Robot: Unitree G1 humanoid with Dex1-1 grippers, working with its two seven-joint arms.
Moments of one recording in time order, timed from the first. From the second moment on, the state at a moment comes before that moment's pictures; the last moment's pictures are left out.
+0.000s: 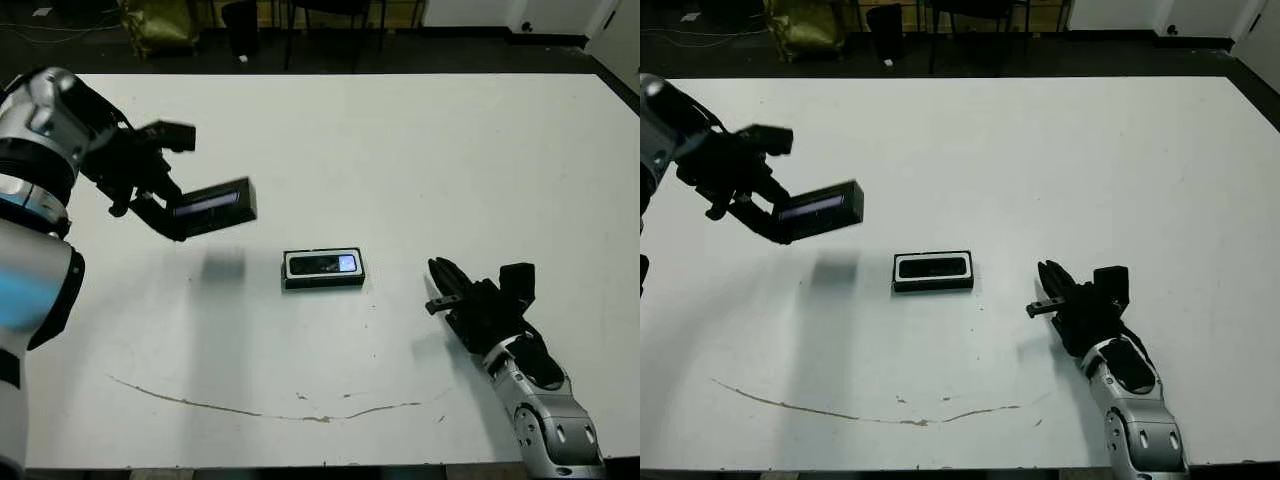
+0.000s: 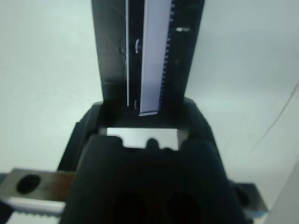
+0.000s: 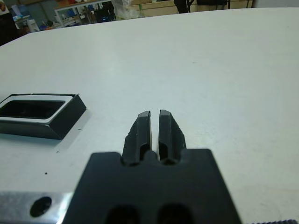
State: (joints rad) left arm -1.31 0.64 -0.51 1.28 0.26 -0.03 -1.61; right arm 0.03 -0.24 -0.03 -0.14 0.25 0.26 0.30
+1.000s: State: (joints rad) left arm -1.08 0.68 -0.59 0.64 -0.01 0.56 -1.61; right arm 0.05 -0.07 -0.10 -0.43 0.29 0.31 0.01
